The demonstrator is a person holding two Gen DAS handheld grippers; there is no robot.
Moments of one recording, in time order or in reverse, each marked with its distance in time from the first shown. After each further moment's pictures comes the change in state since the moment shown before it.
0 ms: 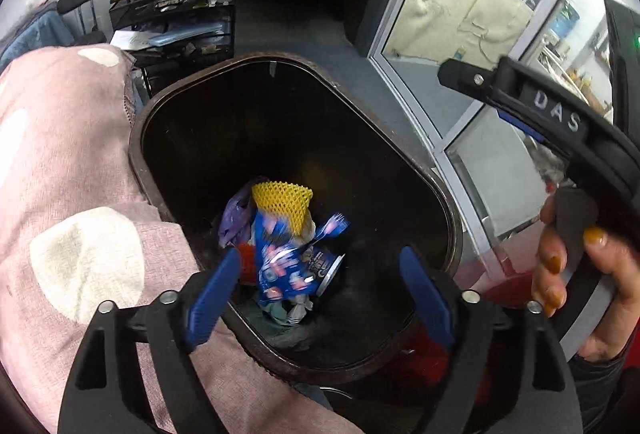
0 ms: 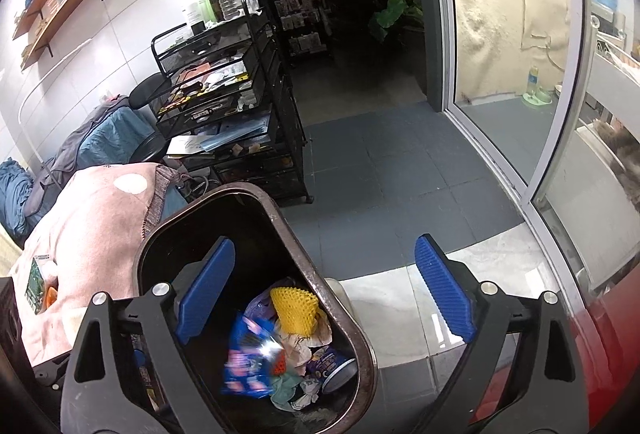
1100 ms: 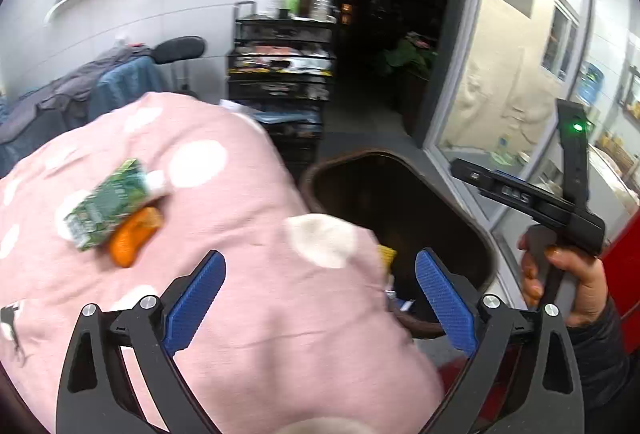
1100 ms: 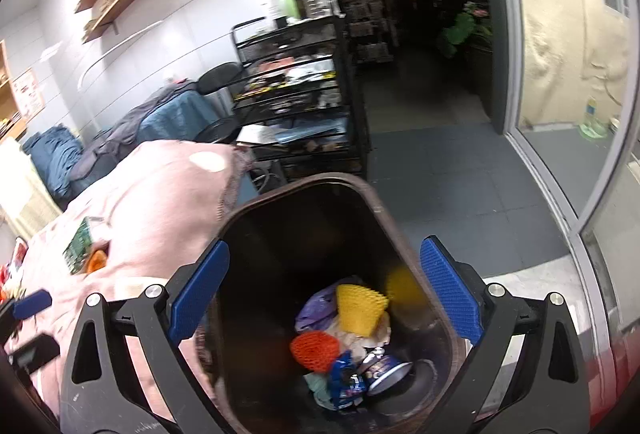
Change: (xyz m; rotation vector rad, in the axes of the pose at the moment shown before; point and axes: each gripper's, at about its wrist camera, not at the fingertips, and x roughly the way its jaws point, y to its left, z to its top) left arm -0.131 0.072 -0.056 -0.105 -0.351 0.218; right arm -0.017 0.070 -0.025 -0.154 -0.027 0.224
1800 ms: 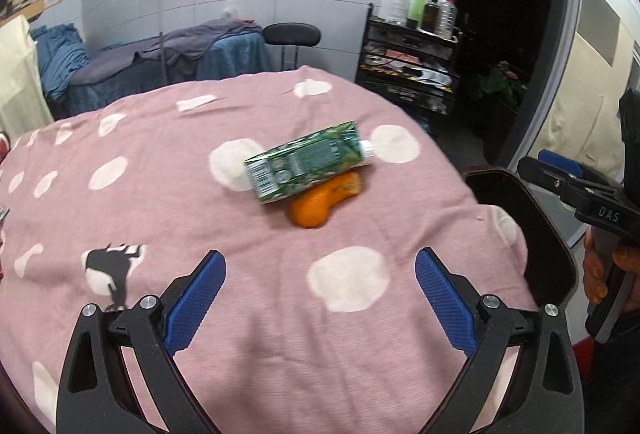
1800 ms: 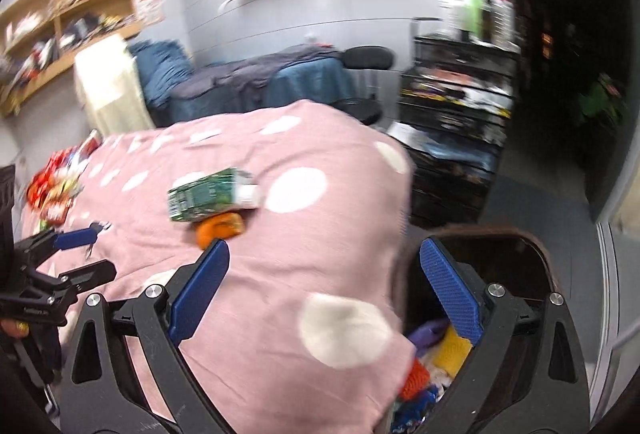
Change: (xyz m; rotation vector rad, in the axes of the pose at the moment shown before) left arm -0.048 0.144 -0.040 -0.205 -0.003 0.235; right arm 0.010 0.177 -0.001 -0.422 0.050 0.328
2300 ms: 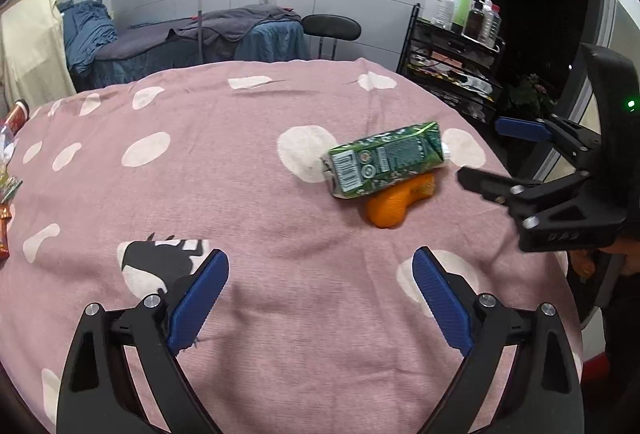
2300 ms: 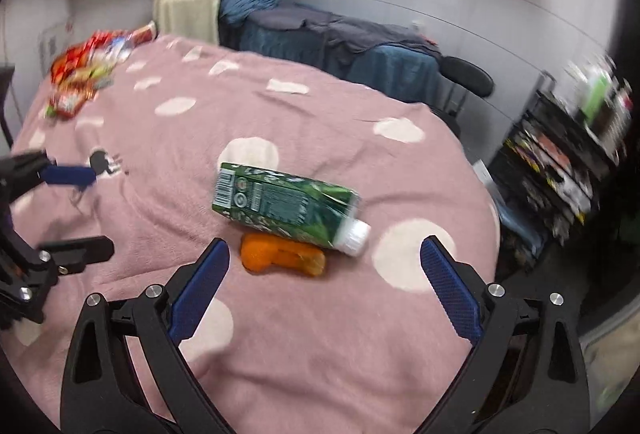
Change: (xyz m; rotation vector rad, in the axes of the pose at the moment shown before) left arm 0.015 0.060 -0.002 -0.095 0.019 0.057; right arm 0.110 0.127 0.037 -0.479 0.126 0.073
